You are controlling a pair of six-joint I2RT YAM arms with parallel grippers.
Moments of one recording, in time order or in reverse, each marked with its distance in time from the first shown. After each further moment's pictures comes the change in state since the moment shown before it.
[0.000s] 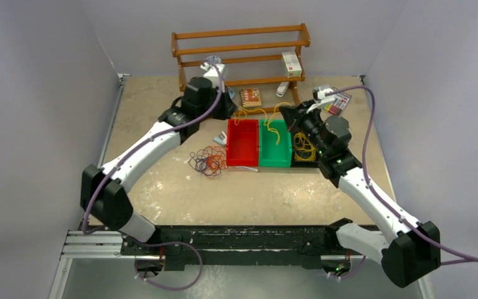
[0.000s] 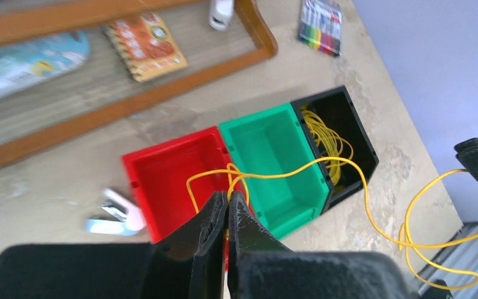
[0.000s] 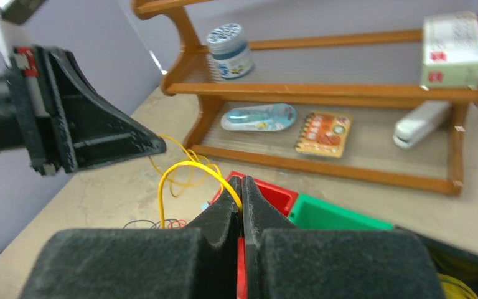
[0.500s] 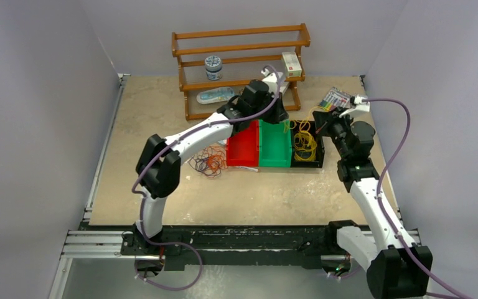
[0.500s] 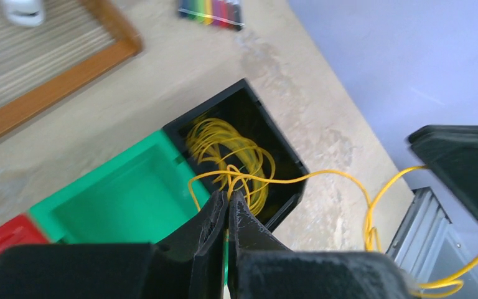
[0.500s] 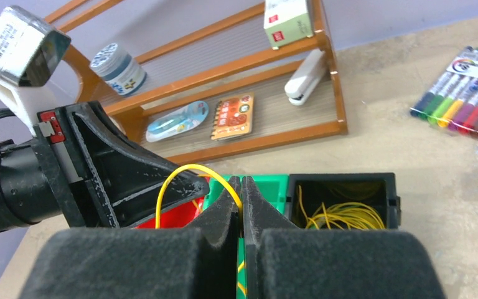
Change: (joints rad) left arm -0.227 0.497 0.351 0.114 0.074 -0.060; right arm -0.321 -0.144 -0.134 -0.109 -0.020 0.138
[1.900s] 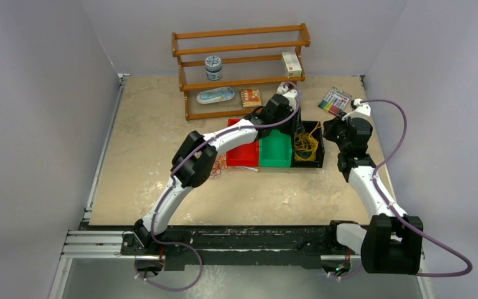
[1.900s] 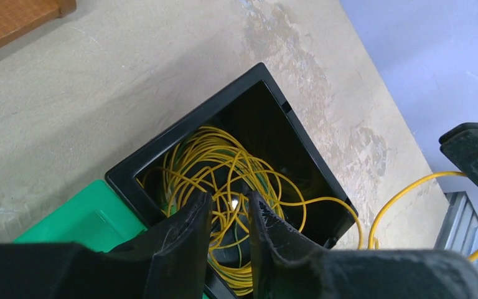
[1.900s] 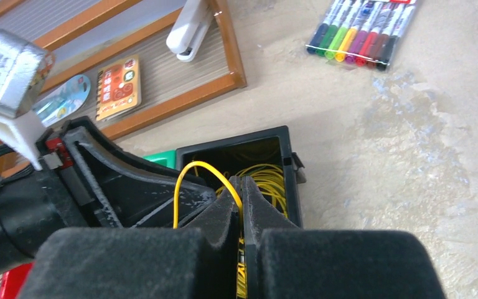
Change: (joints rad) left arm -0.059 0.445 0.332 0.052 0.051 -0.043; right arm -0.144 0.190 -0.034 -0.037 0.063 -0.070
